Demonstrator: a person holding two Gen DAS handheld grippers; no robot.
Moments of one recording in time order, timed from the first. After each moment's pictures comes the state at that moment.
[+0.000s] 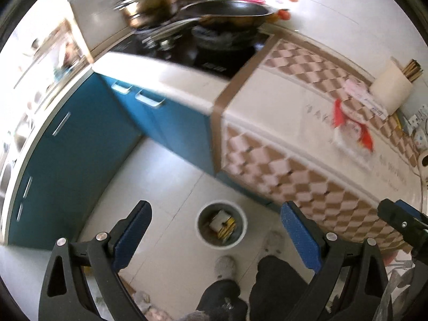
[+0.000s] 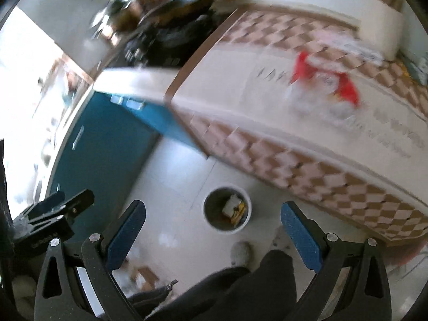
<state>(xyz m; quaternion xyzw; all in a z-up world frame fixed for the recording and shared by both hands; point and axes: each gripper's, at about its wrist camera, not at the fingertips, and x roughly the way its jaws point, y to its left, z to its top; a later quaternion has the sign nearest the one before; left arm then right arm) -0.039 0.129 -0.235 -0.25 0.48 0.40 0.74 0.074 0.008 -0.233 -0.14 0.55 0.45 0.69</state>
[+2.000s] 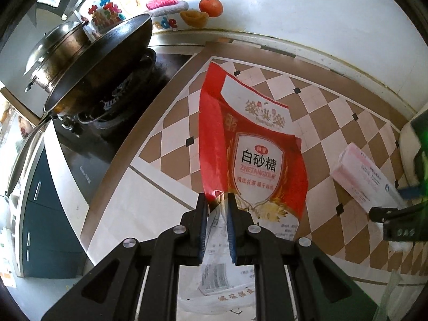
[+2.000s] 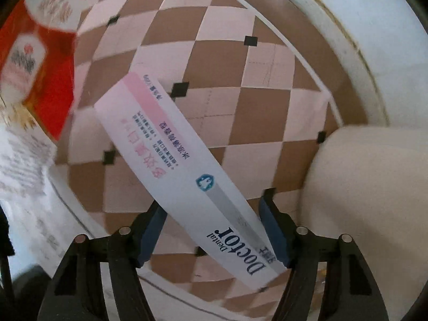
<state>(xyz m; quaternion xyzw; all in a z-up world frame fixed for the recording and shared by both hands) 0.364 0.234 -0.300 -0.19 0.52 0.44 0.71 0.564 0.206 -0.380 -0.47 0.57 0.36 0.57</state>
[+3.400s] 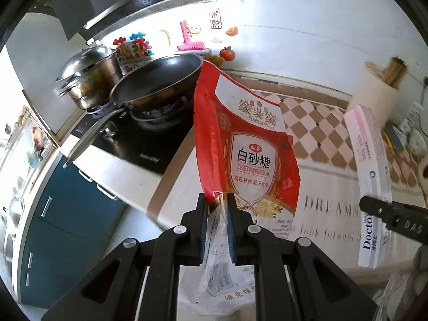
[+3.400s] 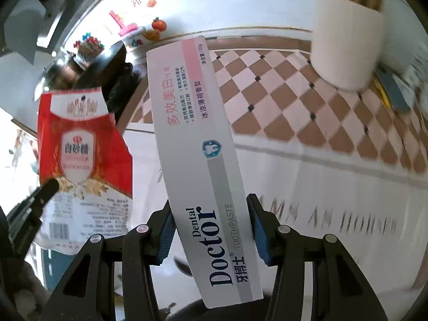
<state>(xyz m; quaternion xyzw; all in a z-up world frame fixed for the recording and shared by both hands) 0.120 0.141 -0.188 -0.12 0.44 0.38 0.81 0.342 0.030 -0.251 -0.08 0.55 0.38 0.74</state>
